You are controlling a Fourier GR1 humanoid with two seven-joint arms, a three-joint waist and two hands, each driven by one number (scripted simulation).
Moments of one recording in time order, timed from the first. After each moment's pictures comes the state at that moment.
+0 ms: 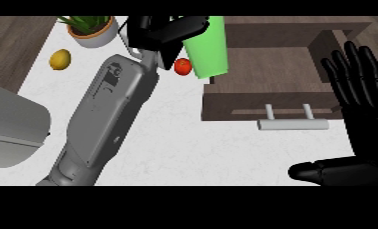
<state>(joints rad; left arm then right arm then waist) -0.93 0.02 -0.10 -1.14 0.25 0.26 -0.16 -0.08 -0.09 -0.09 -2.06 -0.16 0.15 0.15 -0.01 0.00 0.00</state>
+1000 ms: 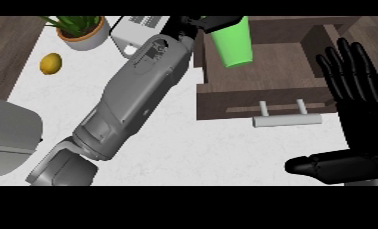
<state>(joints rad) -1.24 0.00 -0.26 -0.58 0.46 0.39 -0.32 -0.11 -0.10 -0.09 -2.01 -0.16 0.17 0.12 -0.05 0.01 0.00</state>
